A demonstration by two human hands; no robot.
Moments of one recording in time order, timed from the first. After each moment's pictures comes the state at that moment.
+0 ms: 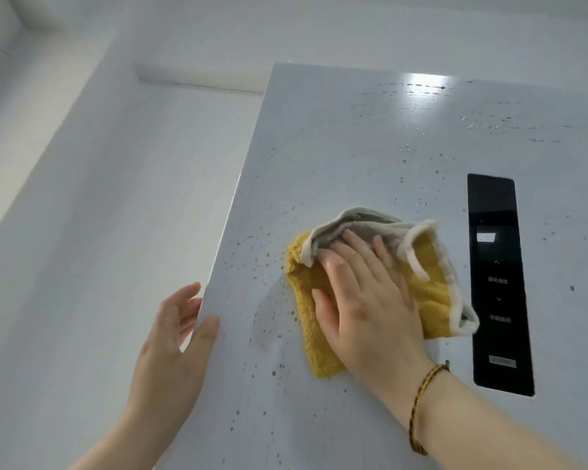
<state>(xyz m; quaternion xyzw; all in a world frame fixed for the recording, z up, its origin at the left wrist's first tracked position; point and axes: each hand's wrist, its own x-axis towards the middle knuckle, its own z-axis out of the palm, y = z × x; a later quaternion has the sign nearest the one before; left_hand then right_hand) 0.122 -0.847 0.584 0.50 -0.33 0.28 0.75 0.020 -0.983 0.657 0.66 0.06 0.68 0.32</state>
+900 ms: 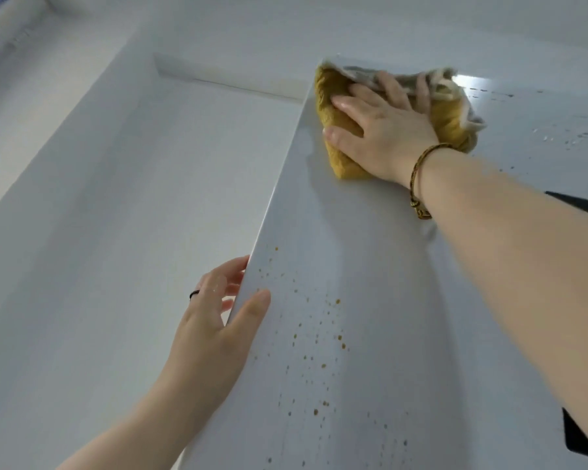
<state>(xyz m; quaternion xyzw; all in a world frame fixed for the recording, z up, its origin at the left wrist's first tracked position) 0.146 -0.851 0.615 0.45 -0.39 0.26 0.76 0.049 -0.931 0.836 0.76 -0.10 0.52 0.38</state>
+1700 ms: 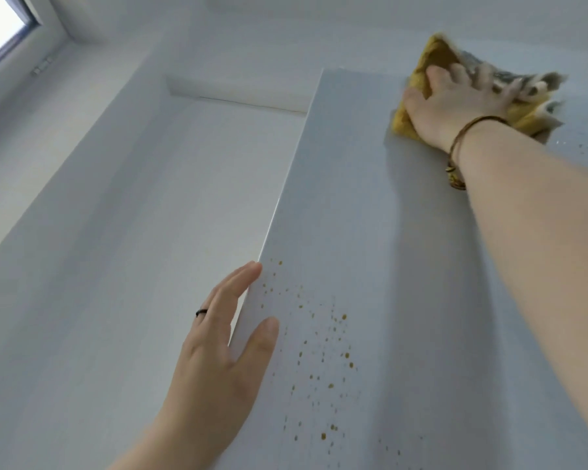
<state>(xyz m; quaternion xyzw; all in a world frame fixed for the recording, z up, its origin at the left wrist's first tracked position) 0.149 -0.854 0.607 0.47 -0.41 0.40 0.67 0.022 -0.954 0.881 0.71 -0.25 0.61 0.25</state>
